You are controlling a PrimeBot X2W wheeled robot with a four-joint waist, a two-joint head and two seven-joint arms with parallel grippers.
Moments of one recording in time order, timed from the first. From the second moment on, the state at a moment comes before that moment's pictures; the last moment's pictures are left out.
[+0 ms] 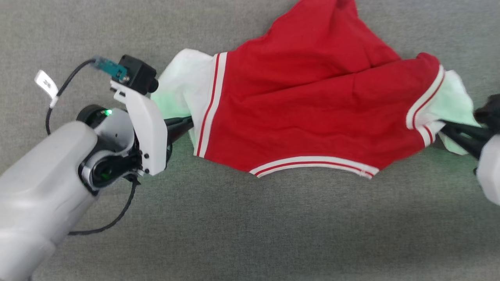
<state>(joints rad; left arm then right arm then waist) -0.95 0.66 -1.01 0.34 -1.26 -0.13 0.43 -0.88 -1.08 1.12 0.14 0.86 0.13 0.12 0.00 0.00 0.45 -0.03</state>
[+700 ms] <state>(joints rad) -0.89 0.70 -0.83 0.17 -1.47 -0.13 0.10 -0.76 -1.13 0.76 0.09 1.02 0.13 -0.05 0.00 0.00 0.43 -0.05</state>
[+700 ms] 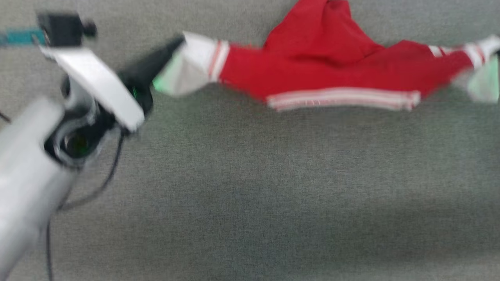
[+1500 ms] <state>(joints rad) -1.92 0.36 -0.59 0.96 -1.33 -0.09 -0.23 -1.81 -0.57 0.54 0.84 0.74 0.13 -0.09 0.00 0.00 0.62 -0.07</state>
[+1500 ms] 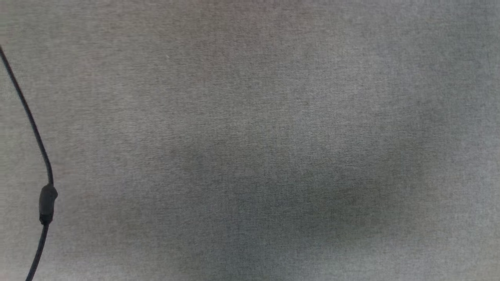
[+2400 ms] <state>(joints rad) -0.76 0.54 -0.80 0.39 -1.49 -0.13 -0.22 -0.80 -0.87 0.79 0.29 1.01 0.13 0.07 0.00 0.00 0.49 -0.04</state>
